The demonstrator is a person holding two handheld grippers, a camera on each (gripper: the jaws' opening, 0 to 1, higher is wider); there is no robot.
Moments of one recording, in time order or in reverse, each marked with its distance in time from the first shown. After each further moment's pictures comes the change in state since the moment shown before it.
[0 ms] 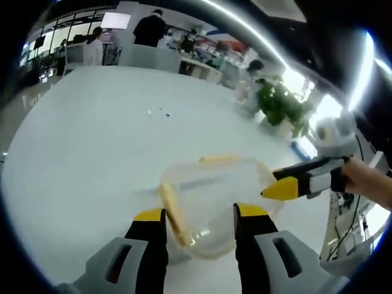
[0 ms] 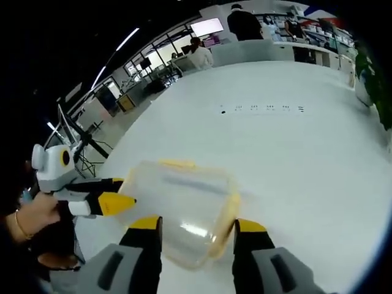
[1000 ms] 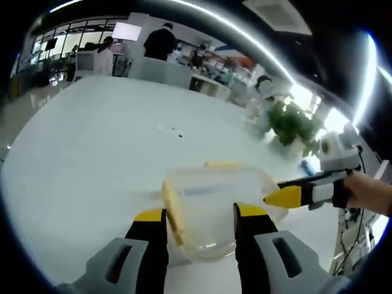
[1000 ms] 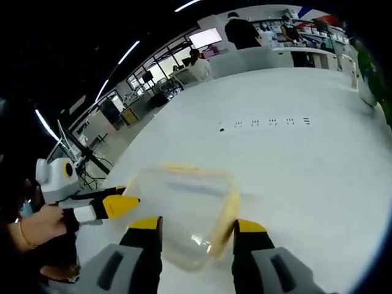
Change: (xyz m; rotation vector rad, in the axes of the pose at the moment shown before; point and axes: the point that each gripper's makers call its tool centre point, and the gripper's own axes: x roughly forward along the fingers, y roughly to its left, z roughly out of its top) left arm 0.024 0.022 0.034 -0.040 -0.126 0.053; right arm 0.022 -0.010 0.037 -0.013 -0.096 0.023
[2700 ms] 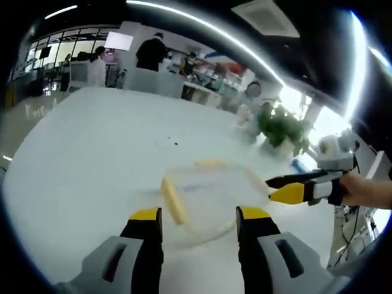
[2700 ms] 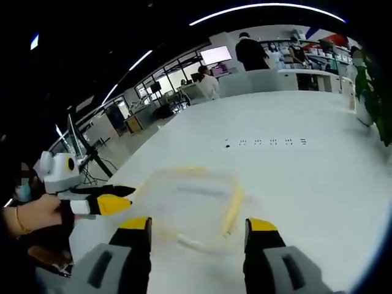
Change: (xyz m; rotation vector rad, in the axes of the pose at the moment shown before) left arm -0.039 -0.005 0.000 0.061 -0.041 -0.065; right arm -0.025 0.019 -0.003 -0.098 -0.114 -0.005
